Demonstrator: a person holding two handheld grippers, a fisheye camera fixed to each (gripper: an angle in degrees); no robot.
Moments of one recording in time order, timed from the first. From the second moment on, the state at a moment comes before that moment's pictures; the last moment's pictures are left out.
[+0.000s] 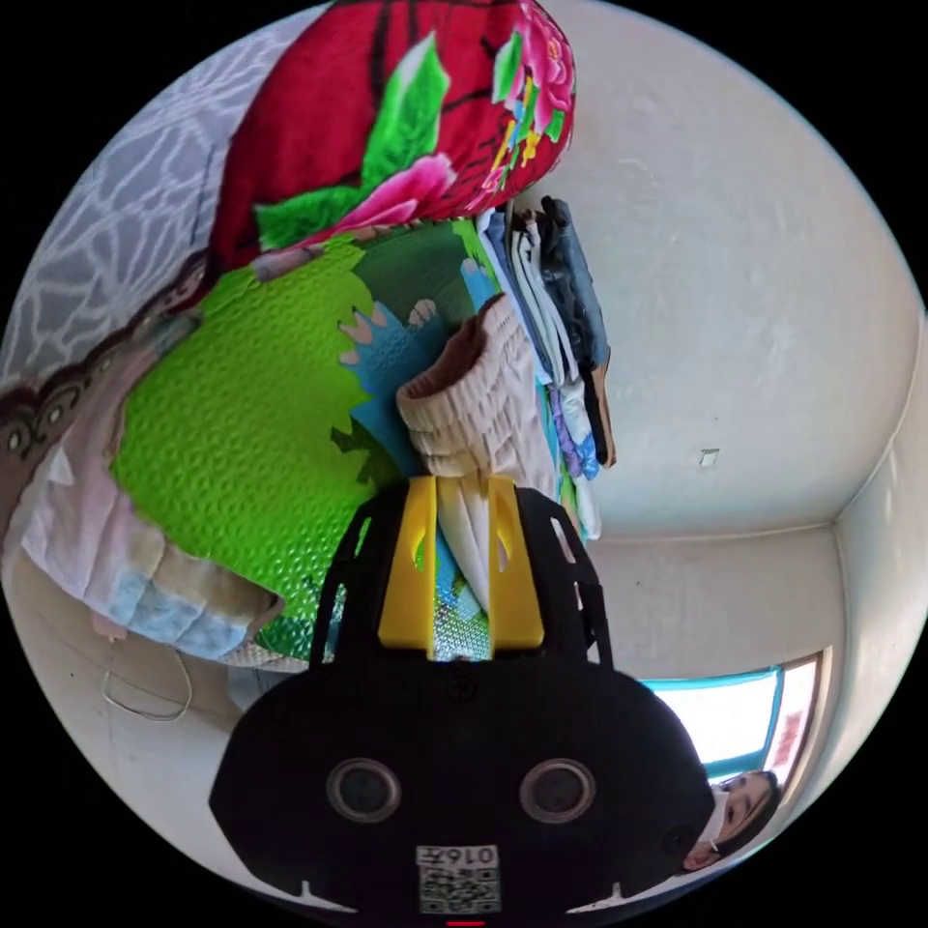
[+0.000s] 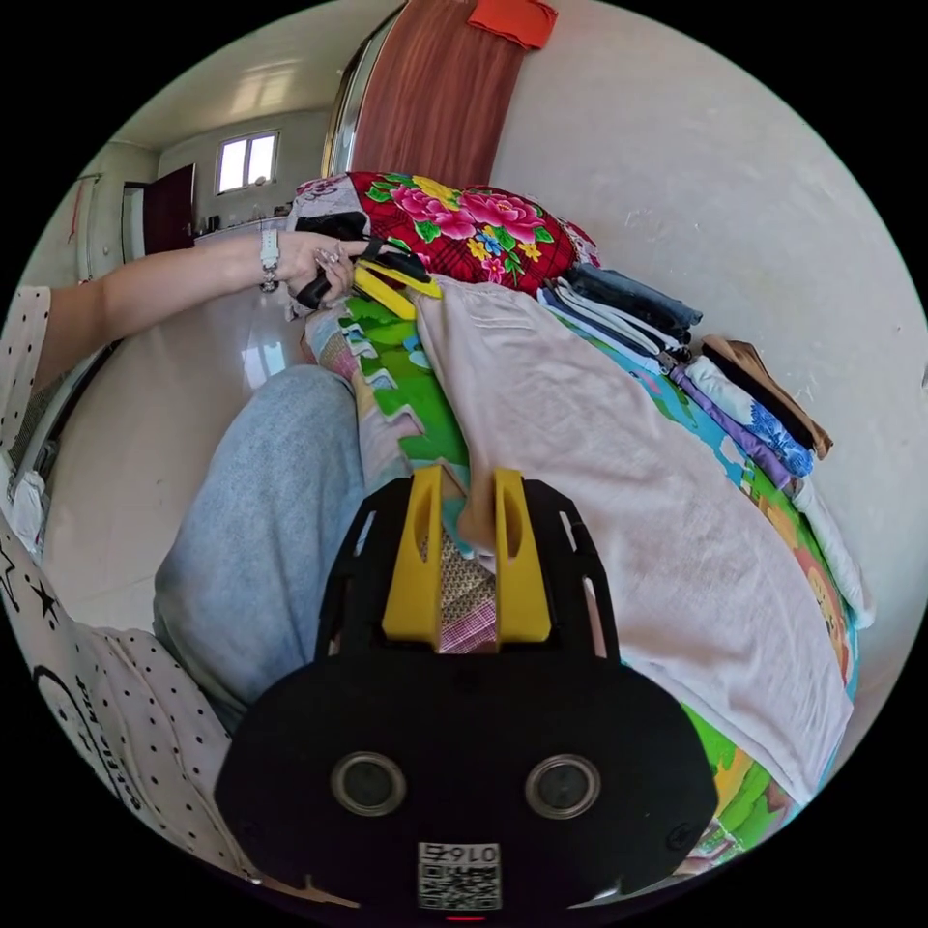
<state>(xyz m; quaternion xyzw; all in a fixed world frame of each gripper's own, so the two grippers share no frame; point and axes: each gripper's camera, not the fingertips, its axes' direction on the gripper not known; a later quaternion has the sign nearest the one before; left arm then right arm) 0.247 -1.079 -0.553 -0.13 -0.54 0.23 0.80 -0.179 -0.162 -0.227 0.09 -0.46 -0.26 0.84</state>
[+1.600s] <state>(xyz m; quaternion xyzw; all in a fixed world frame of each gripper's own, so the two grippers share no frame) 0.325 -0.712 -0.346 -0.26 -0.49 0.51 0.66 -0.228 -0.347 -0.108 0.16 -0.51 -0.23 0.81</state>
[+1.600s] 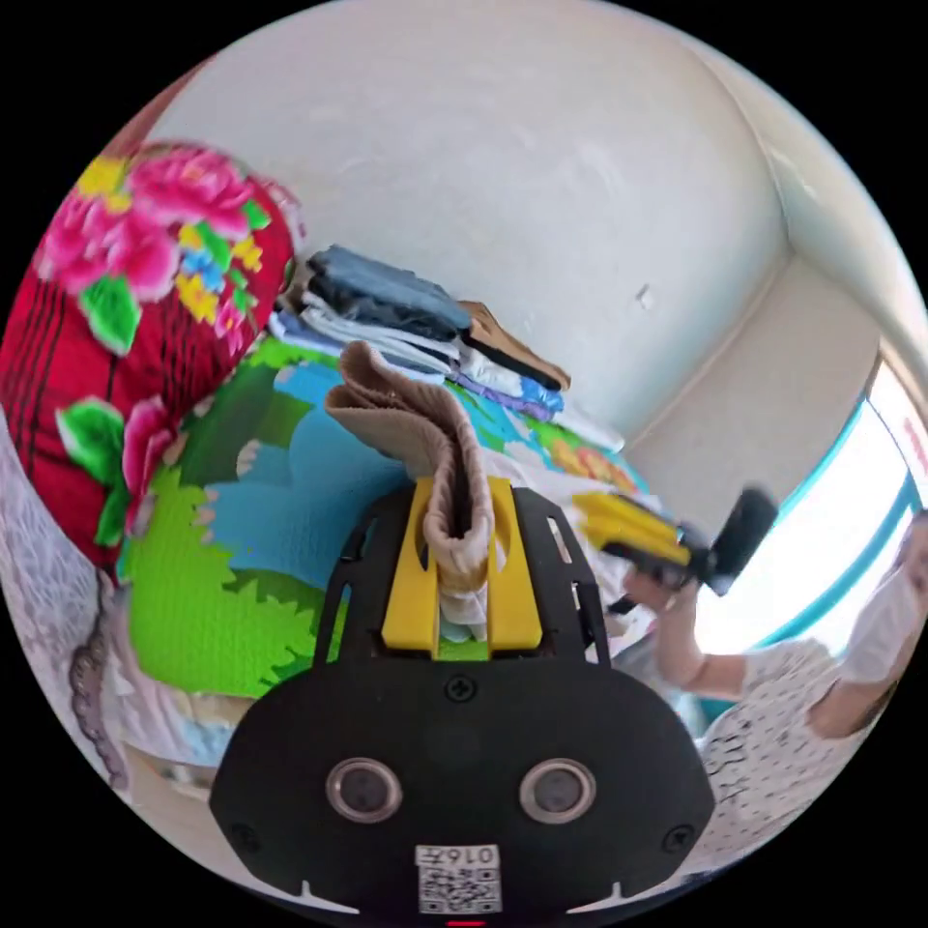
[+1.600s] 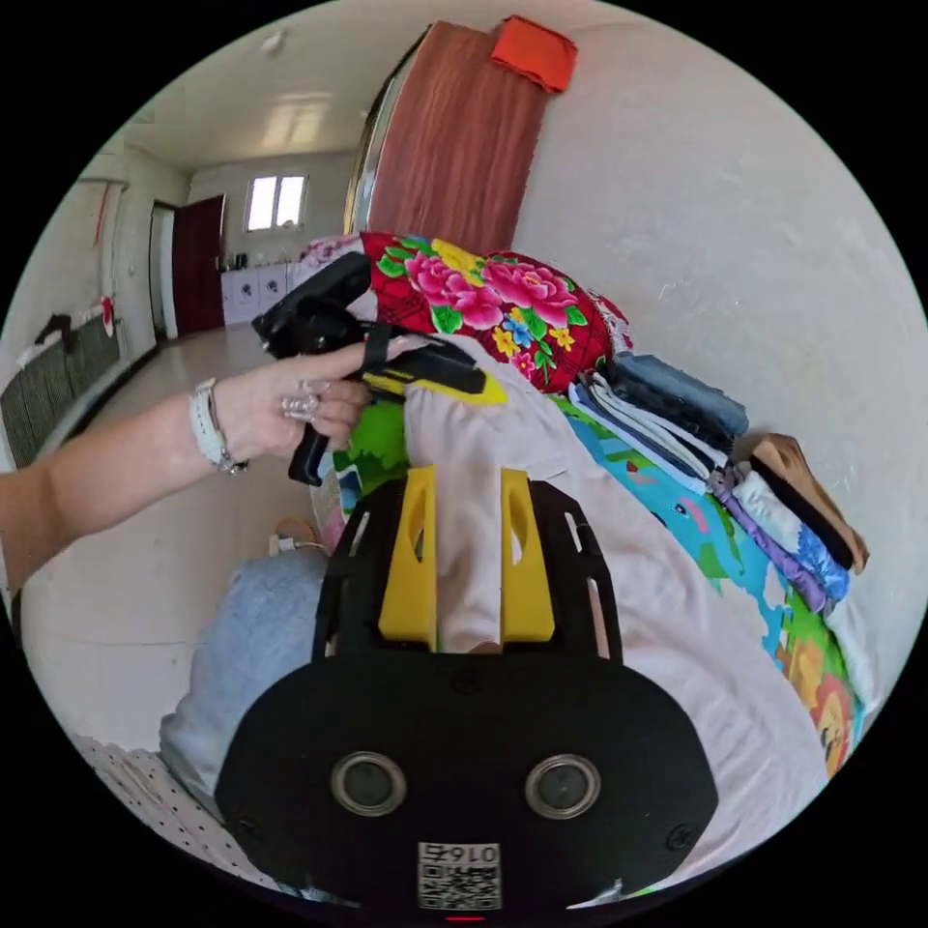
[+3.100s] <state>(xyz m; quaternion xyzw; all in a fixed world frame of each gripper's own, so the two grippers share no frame) 0.115 -0.016 0.227 -0.49 -0.42 0.70 0.32 0.381 -0.502 0.453 -0.23 -0.50 -0.13 0.82</state>
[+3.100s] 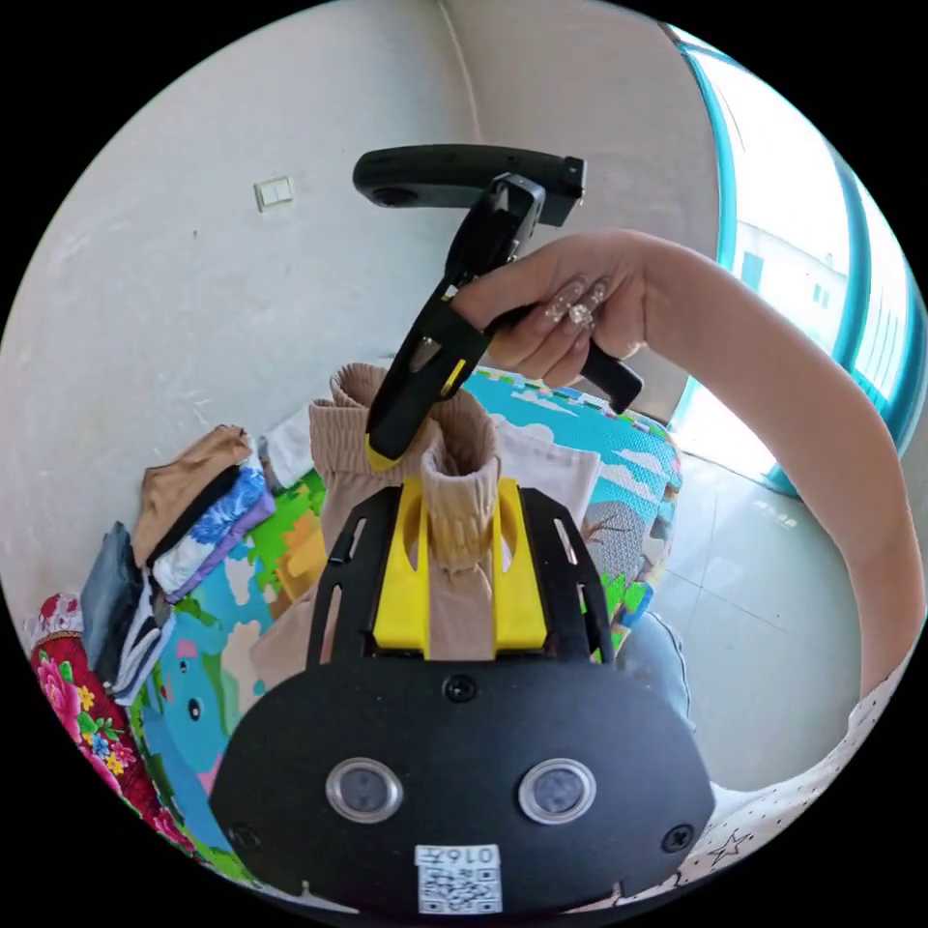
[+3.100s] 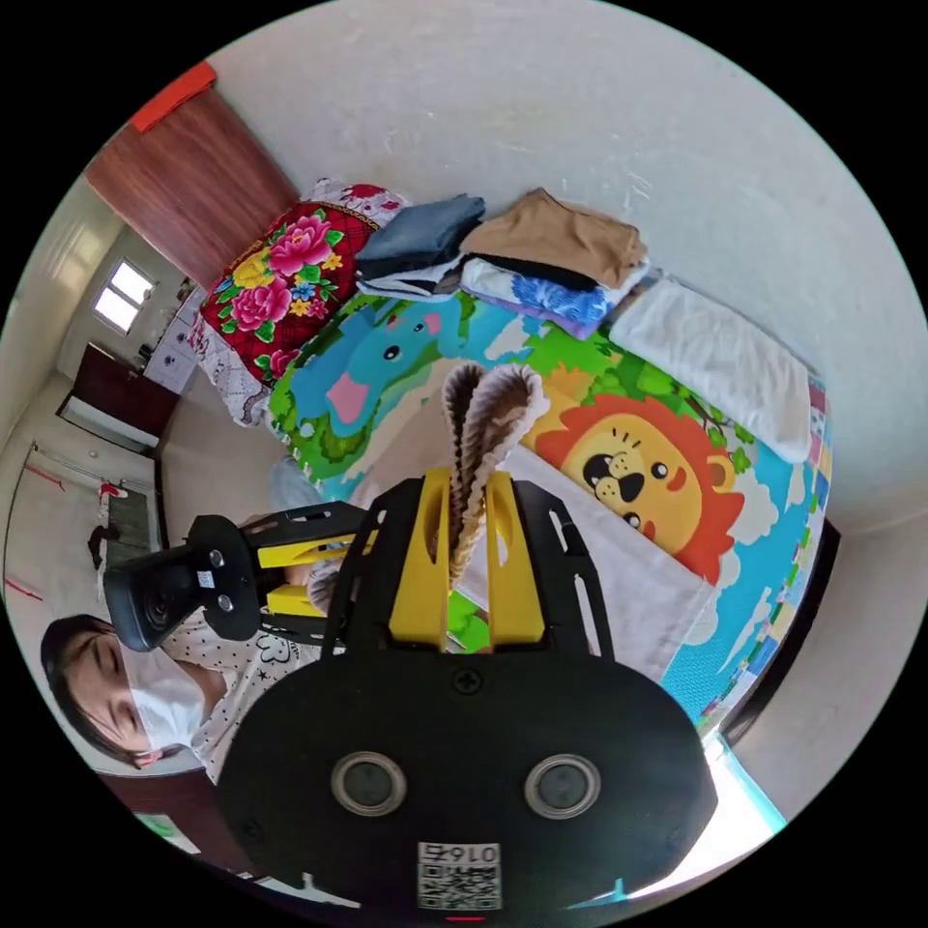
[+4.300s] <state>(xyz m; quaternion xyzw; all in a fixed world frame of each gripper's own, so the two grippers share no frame) 0.156 -0.292 0.140 -0.46 -0.48 0.54 0.51 0.668 -0.277 0.730 -0.33 -0.49 -0.03 0.80</state>
